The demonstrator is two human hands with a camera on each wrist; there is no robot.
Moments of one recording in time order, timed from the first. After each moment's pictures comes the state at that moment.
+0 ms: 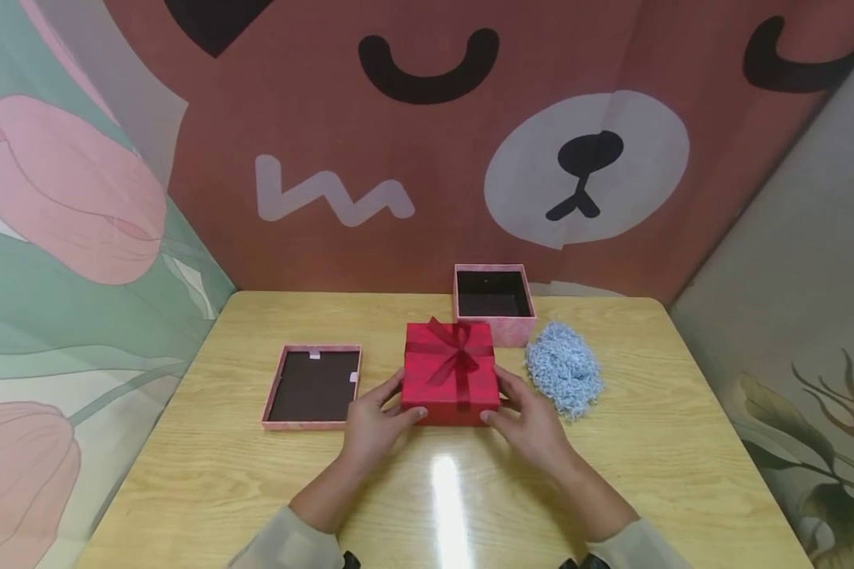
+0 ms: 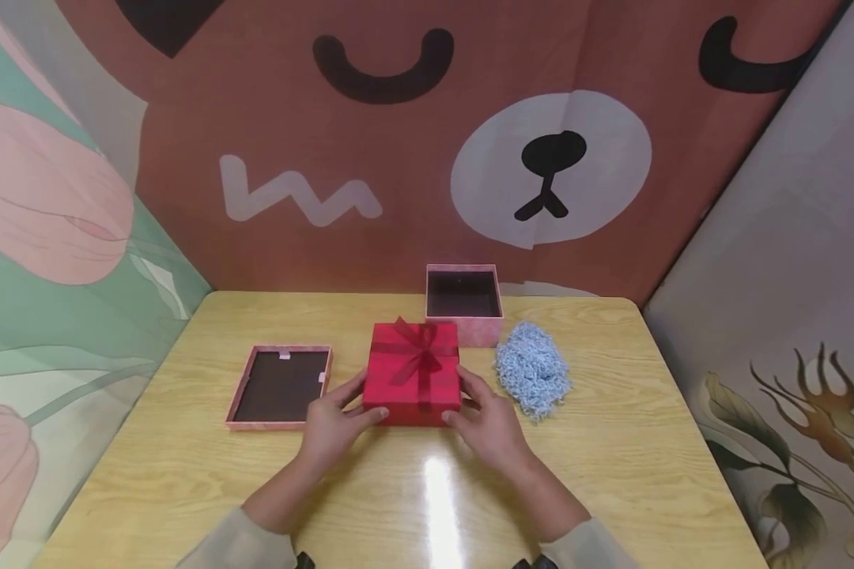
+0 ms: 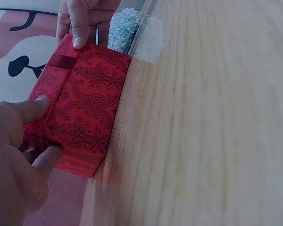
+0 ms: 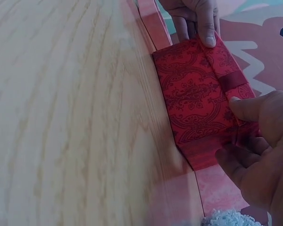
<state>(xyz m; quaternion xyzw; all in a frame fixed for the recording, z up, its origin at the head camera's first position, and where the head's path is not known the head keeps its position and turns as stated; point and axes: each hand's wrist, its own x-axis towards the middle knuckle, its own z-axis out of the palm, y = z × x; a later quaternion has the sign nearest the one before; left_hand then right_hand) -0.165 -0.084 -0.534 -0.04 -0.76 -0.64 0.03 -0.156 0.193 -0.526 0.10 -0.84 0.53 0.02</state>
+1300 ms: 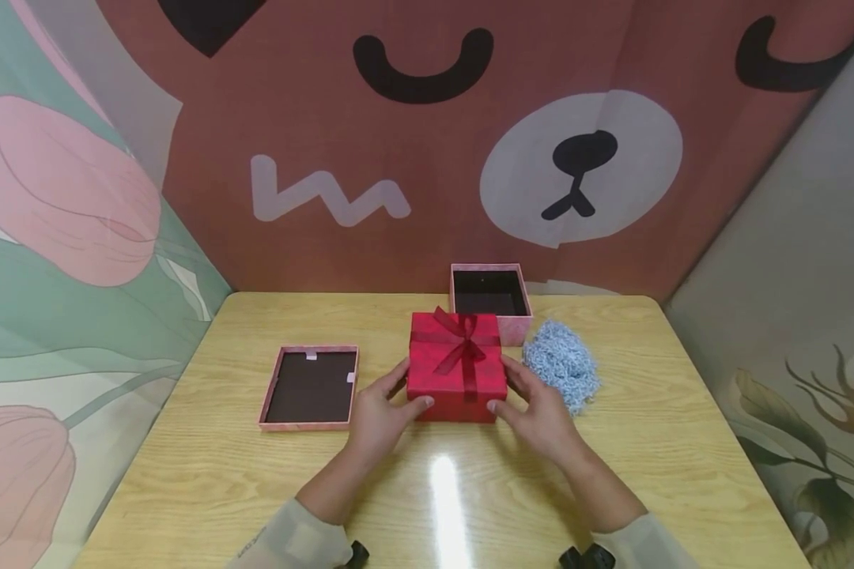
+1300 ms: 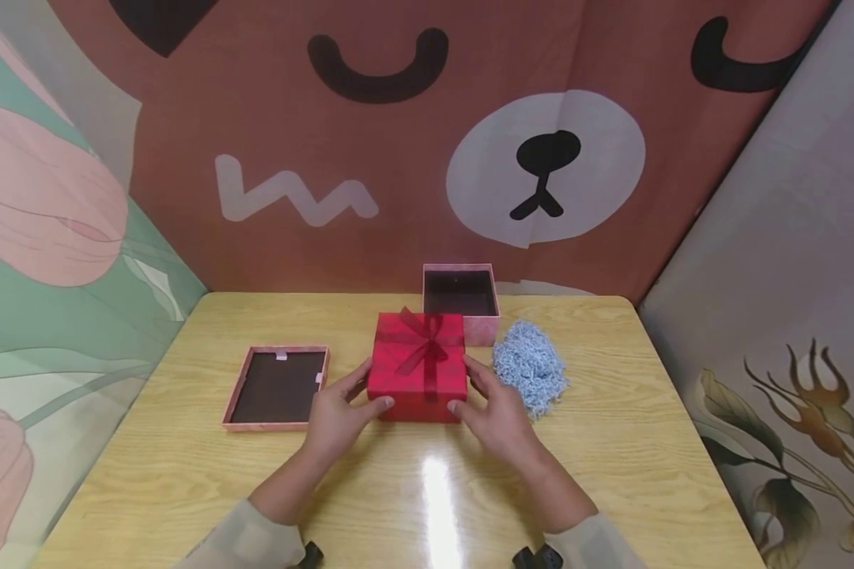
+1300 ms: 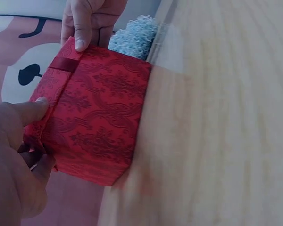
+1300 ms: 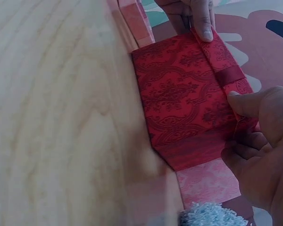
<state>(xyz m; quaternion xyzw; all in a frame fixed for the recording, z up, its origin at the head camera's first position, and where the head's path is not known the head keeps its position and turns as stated) -0.170 -0.070 -0.513 -0.05 -0.82 -0.57 0.04 -0.161 0.207 -0.509 0.11 -0.86 0.50 0.04</state>
